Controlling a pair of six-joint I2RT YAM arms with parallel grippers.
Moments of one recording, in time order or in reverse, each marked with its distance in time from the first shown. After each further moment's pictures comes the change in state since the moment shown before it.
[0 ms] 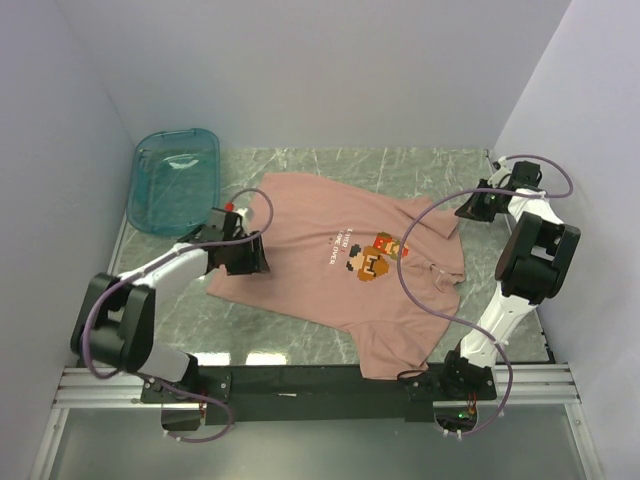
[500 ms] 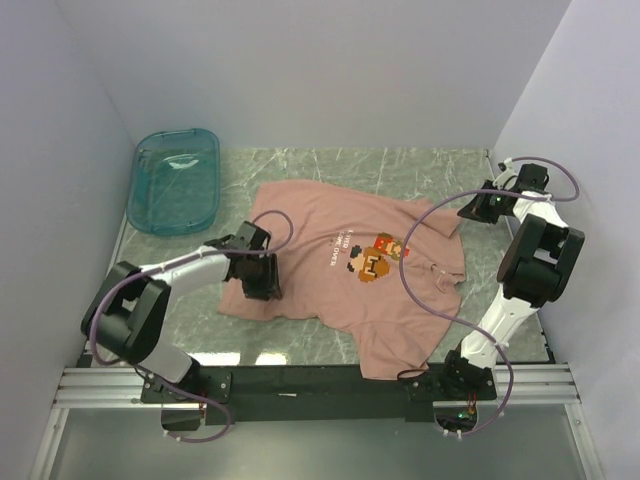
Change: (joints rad) left arm -0.199 0.110 0.028 -0.145 -0.055 -0.195; right arm -0.033 -0.018 -0.017 0.000 -0.064 -0.006
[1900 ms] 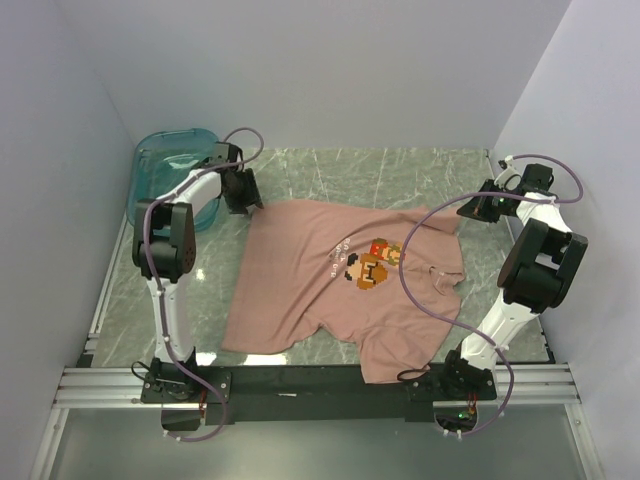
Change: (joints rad) left arm 0.345 0.597 0.842 -0.079 -0.031 0.122; right arm -0.015 -0.053 -0.023 -0.025 -0.100 -0.070
